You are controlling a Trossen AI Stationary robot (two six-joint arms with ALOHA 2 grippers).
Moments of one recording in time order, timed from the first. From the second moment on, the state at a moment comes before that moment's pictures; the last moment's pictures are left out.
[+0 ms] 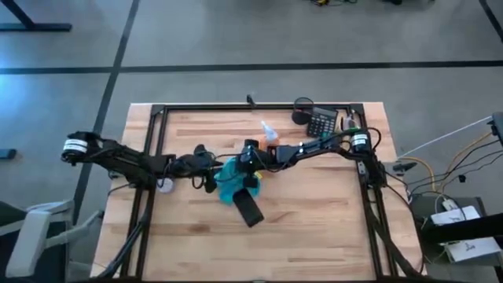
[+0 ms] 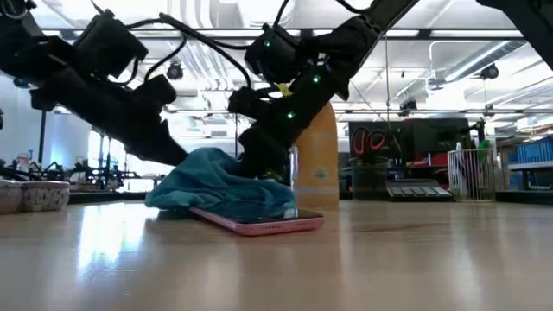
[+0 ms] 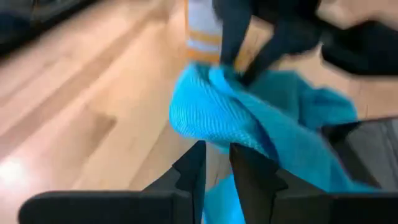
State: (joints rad) left arm 0.01 1.24 0.25 0.50 -0.28 -0.15; right arm -0.09 2.09 1.36 -0.07 0.13 -0.20
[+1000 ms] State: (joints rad) left arm 0.02 1.09 0.27 0.55 -0.33 0.15; right arm -0.07 2.08 1.62 -0.63 0.12 0.19
